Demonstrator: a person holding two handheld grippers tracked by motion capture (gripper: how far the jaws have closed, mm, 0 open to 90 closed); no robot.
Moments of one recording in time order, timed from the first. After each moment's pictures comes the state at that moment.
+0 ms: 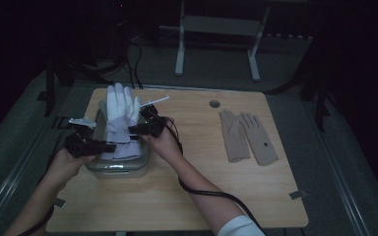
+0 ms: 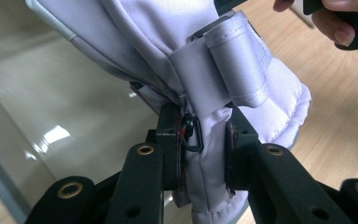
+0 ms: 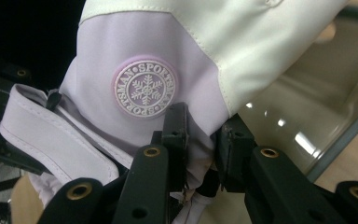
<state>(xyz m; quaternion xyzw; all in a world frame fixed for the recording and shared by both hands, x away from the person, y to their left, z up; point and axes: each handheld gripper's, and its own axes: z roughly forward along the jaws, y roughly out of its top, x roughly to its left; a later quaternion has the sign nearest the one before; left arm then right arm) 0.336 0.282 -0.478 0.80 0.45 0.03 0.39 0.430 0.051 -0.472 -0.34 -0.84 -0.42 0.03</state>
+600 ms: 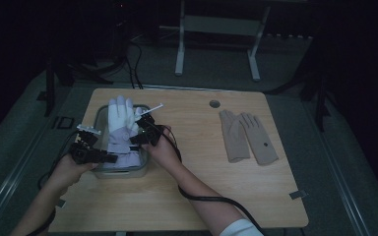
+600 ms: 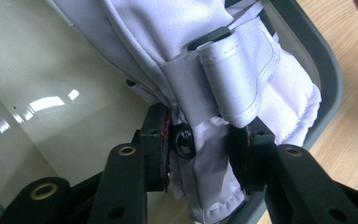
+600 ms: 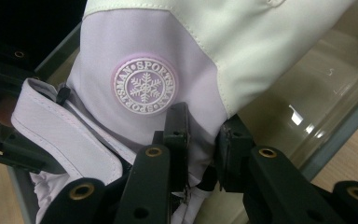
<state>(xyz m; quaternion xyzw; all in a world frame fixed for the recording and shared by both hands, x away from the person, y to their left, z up) 0.338 0.279 -0.505 0.81 0.47 -0.01 0.34 0.419 0.060 -0.494 -0.36 -0.86 -0.36 0.02</state>
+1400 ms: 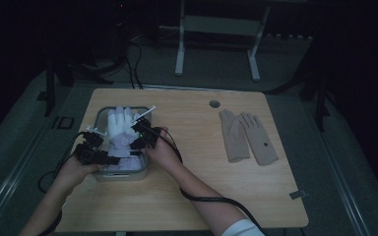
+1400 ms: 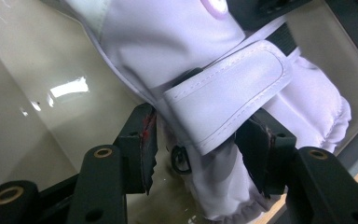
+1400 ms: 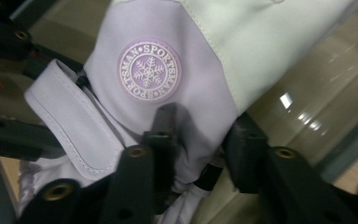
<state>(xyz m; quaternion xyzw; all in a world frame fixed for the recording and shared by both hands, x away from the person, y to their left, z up) 0.339 0.264 -0.508 0.82 0.50 0.01 0.29 0.414 0.069 -0.500 -0.33 -0.89 -0.30 0.01</state>
